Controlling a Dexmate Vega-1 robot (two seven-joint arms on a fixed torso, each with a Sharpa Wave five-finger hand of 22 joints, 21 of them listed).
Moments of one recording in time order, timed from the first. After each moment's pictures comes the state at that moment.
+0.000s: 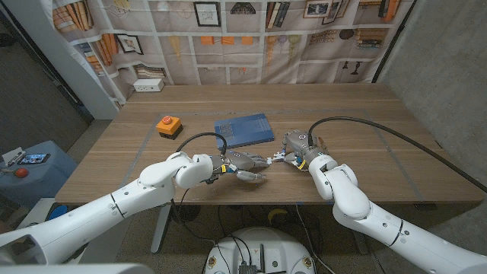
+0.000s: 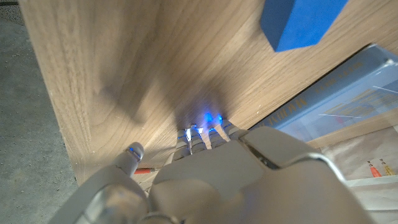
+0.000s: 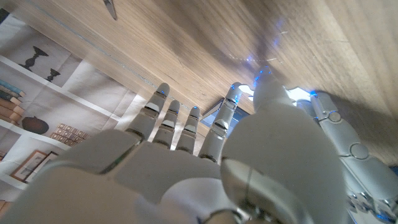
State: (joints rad) left arm 0.87 0.89 0.74 -2.01 0.75 0.00 -0.43; left_hand -0.02 0.06 0.56 0.20 0.20 0.04 -0.04 0.18 0.17 -0.01 -0.08 0.19 0.17 -0.17 -0.03 0.19 0.18 -0.17 -0.03 0.20 0.18; right arm -1.00 -0.74 -0.77 -2.10 -1.21 -0.60 0.34; right_hand 0.99 -0.04 0.34 -0.16 0.19 0.81 -0.22 0.62 0.23 0.28 -0.06 0.21 0.20 0.17 0.04 0.31 0.26 0.38 0.09 0.19 0.16
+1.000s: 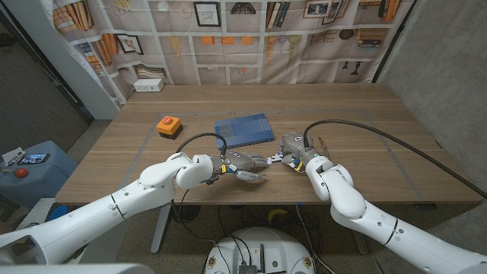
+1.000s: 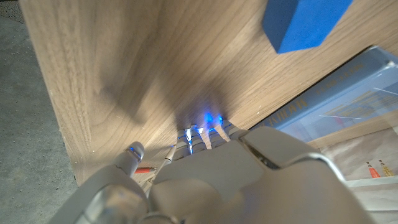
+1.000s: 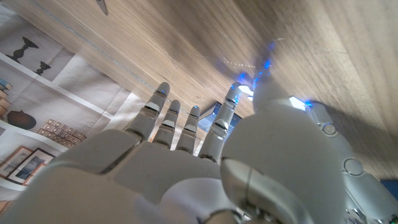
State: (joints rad) left arm 0.87 0.89 0.74 -2.00 0.75 0.00 -0.42; left_hand -0.02 0.06 0.57 0.19 0.20 0.04 -0.04 0.18 0.17 -0.01 -0.08 0.18 0.17 -0.17 -0.03 0.19 0.18 -0.17 -0.03 0.20 0.18; right arm -0.98 -0.72 -0.79 -2.04 -1.24 -0.57 0.34; right_hand 0.99 -0.04 0.35 -0.16 0.19 0.81 -0.22 0.62 0.23 0.29 -0.06 0.21 0.20 0.18 0.04 0.31 0.26 0.38 0.08 0.19 0.16
